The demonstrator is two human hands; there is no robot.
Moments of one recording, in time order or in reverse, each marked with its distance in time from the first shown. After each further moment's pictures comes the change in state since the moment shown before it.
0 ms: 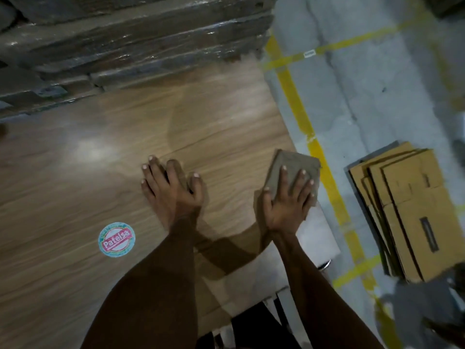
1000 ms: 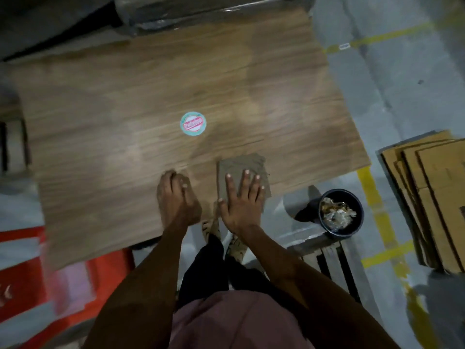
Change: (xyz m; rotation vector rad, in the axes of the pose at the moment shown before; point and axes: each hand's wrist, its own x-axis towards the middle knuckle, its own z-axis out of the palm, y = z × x) left_hand -0.239 -0.256 -0.071 -0.325 0.079 0.115; right_hand -0.345 -0.057 0.042 0.036 -0.303 -0.508
